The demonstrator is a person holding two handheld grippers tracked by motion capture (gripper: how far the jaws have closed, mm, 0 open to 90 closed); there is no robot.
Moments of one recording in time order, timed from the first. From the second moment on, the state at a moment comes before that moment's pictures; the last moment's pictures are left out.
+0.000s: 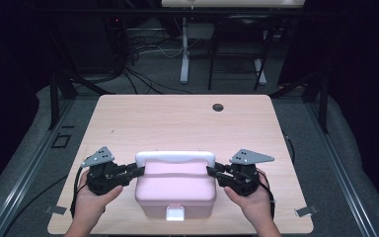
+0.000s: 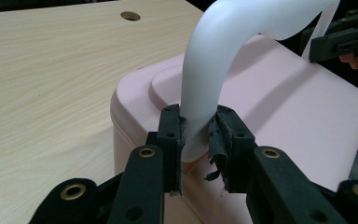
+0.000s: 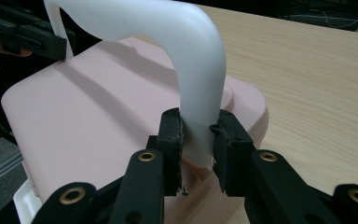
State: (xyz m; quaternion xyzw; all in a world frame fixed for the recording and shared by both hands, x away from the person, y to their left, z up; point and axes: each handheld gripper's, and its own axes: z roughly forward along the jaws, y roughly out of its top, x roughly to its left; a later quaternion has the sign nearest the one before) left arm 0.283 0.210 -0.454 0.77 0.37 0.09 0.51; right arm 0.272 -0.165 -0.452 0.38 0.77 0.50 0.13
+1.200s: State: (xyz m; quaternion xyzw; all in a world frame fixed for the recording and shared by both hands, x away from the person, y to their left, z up) left arm 0.258 0.238 -0.436 0.77 0.37 0.11 0.51; right arm 0.274 -0.166 -0.441 0.38 0.75 0.52 0.14
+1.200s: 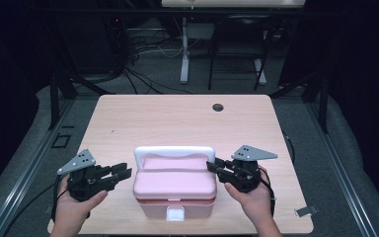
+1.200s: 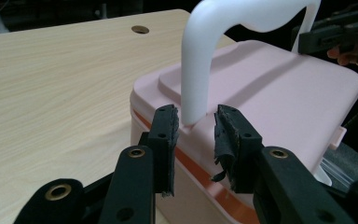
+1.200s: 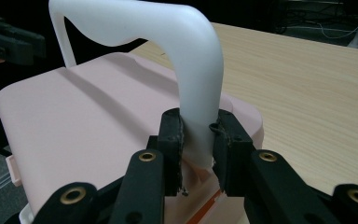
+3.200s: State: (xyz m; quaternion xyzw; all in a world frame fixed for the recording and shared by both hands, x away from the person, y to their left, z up) left arm 0.223 0.223 -0.461 0.77 0.34 0.15 0.52; right arm 0.270 -0.175 -0.436 0.39 0.73 0.54 0.15
